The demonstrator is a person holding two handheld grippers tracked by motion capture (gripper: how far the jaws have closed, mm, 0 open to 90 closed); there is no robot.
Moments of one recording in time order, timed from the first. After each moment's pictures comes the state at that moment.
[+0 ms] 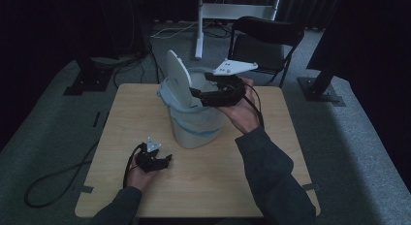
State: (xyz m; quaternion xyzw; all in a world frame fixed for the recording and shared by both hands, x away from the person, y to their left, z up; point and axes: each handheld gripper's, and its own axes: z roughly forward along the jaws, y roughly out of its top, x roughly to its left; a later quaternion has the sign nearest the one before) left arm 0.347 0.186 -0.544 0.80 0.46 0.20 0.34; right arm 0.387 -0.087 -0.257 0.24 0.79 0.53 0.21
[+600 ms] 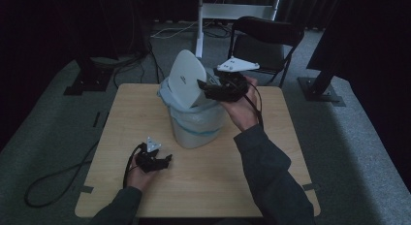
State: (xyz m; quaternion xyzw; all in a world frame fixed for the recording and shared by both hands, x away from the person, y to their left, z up) left arm 0.347 0.186 -0.544 0.80 0.45 0.20 0.34; right arm 0.407 -0.102 -0.271 0.31 0.76 0.51 0.27
